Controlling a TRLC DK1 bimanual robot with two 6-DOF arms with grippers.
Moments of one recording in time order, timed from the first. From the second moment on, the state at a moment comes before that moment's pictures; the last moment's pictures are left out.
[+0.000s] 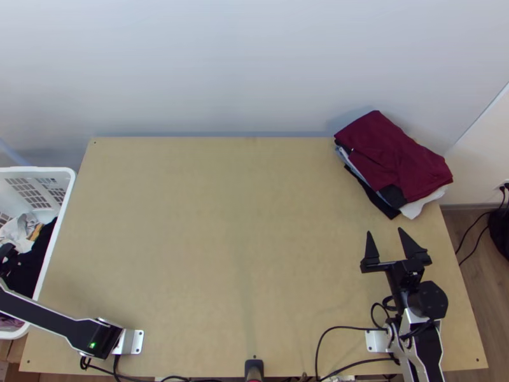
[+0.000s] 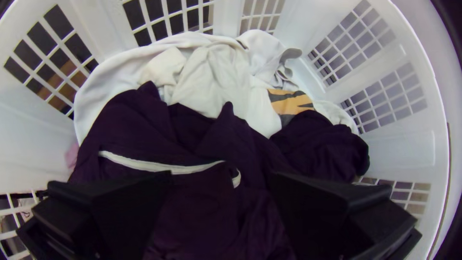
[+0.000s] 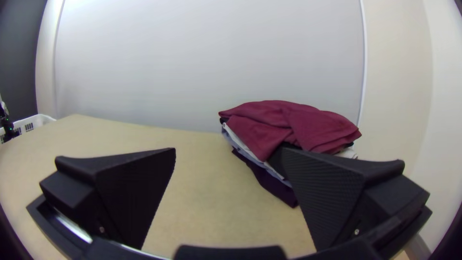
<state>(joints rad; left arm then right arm) 1.22 2.47 1.78 -0.40 0.15 0.15 0.08 0.00 0.01 0.01 -0.02 -0.04</state>
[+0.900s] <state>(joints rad) 1.23 2.53 1.86 -0.44 0.14 0.17 0.08 0.00 0.01 0.01 -0.02 -0.04</state>
